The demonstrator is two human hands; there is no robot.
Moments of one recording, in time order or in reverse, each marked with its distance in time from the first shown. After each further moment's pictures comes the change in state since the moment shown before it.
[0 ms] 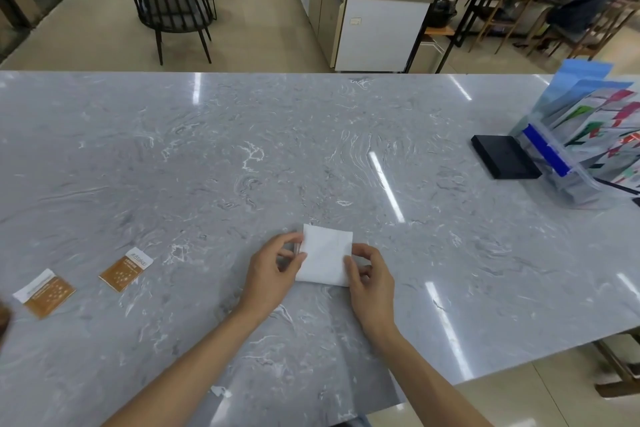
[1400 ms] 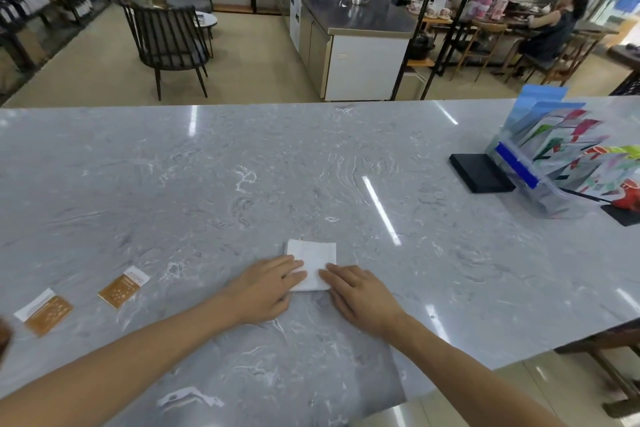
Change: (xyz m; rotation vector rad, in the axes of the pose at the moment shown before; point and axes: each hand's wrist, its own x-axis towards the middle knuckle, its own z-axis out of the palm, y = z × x) left_hand 0.013 0.015 -0.034 0.981 -0.528 0.843; right_hand 0.024 0.002 -0.041 -0.841 -0.423 -0.868
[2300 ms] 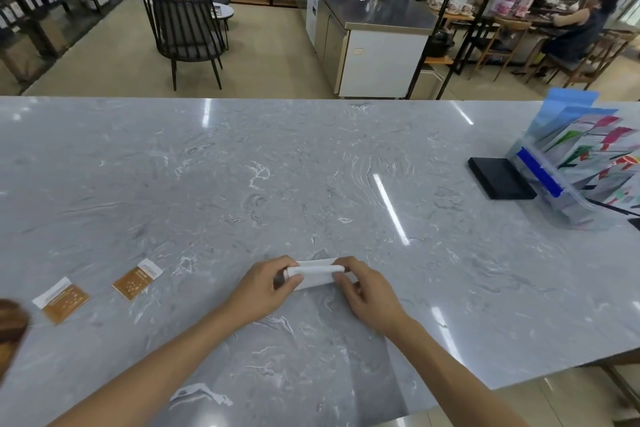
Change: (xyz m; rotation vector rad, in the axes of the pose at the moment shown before) left_hand -0.011 0.002 0.006 -0.796 0.168 -0.586; right_hand 0.020 -0.012 -0.006 0.553 0.048 0.340
